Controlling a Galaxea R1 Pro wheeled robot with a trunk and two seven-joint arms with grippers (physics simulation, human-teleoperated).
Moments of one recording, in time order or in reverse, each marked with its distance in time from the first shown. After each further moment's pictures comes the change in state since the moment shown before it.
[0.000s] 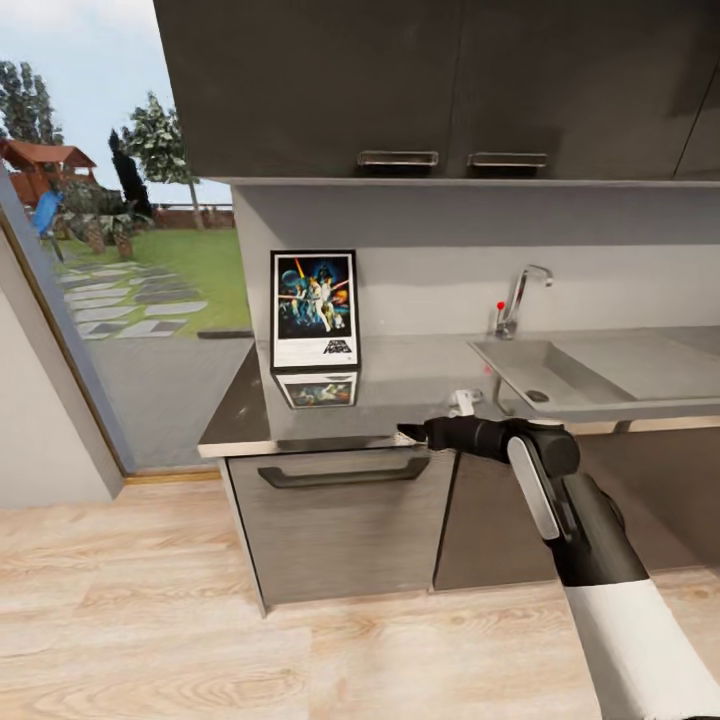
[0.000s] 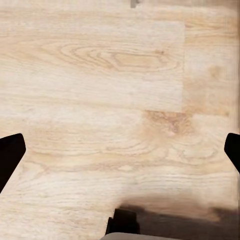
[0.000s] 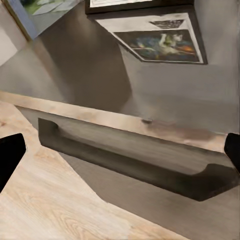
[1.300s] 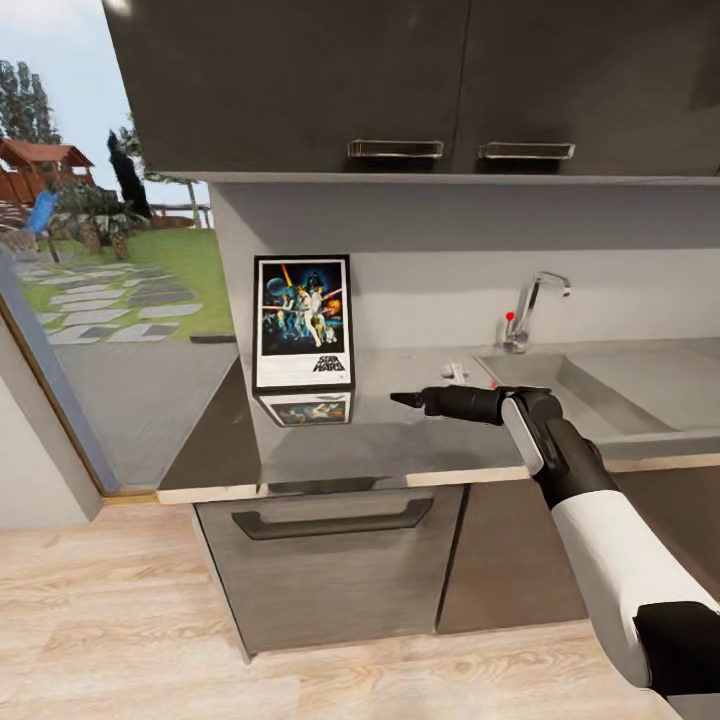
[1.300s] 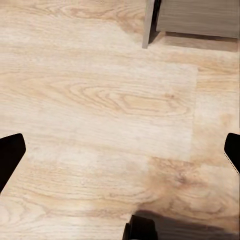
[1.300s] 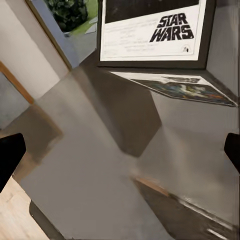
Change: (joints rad) left arm 0.000 0.028 0.066 -0.010 -0.001 0.000 -0.001; right arm -0.263 -0.024 0.004 0.464 -0.049 -0.197 0.290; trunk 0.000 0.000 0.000
